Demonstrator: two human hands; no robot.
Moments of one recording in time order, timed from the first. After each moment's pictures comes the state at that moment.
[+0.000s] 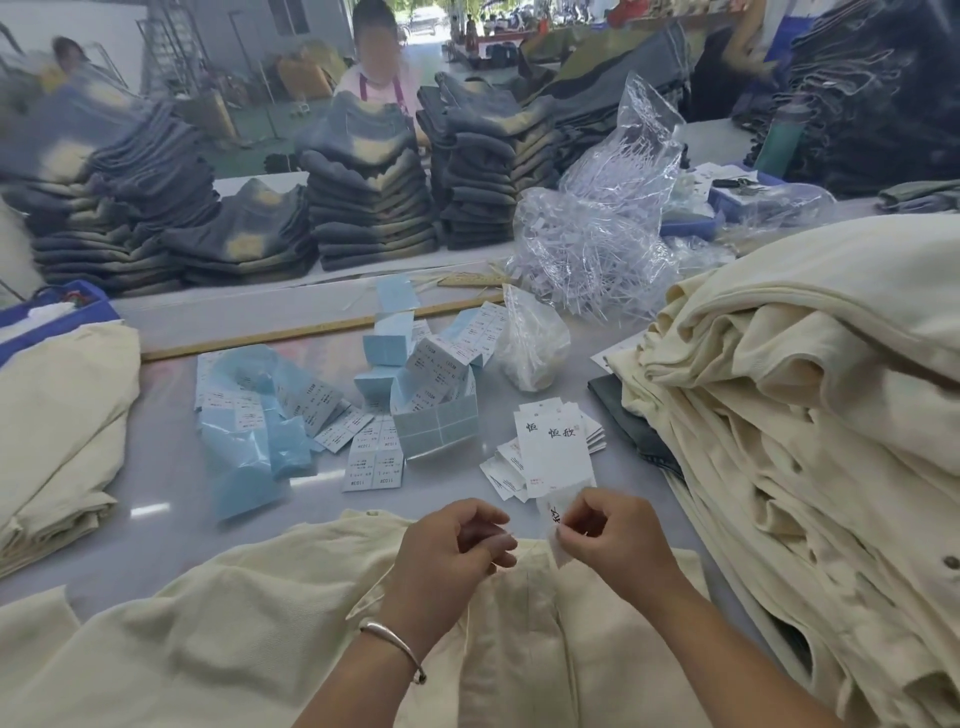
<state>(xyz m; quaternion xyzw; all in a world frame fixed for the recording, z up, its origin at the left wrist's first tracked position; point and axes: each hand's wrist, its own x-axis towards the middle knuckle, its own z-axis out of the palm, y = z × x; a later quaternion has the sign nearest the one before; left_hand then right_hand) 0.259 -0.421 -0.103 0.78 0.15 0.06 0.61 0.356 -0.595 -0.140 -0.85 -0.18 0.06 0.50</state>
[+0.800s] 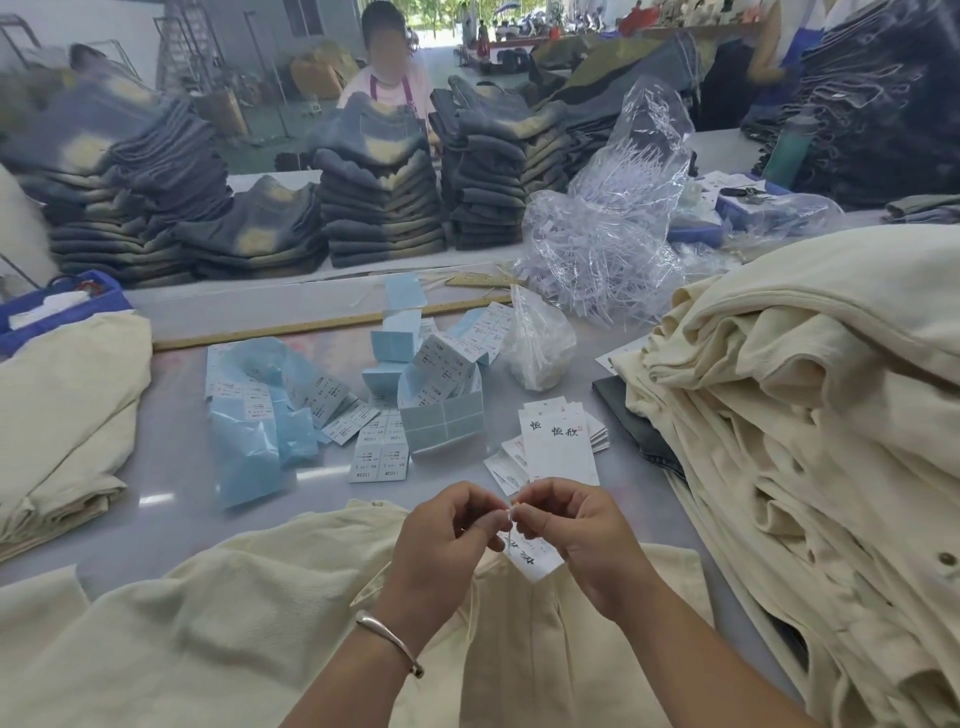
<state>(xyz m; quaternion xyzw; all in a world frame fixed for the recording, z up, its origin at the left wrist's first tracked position) 0.251 -0.423 -0.087 0.78 0.13 0.12 0.60 0.332 -0.564 -0.115 -0.58 -0.14 0.26 0.76</state>
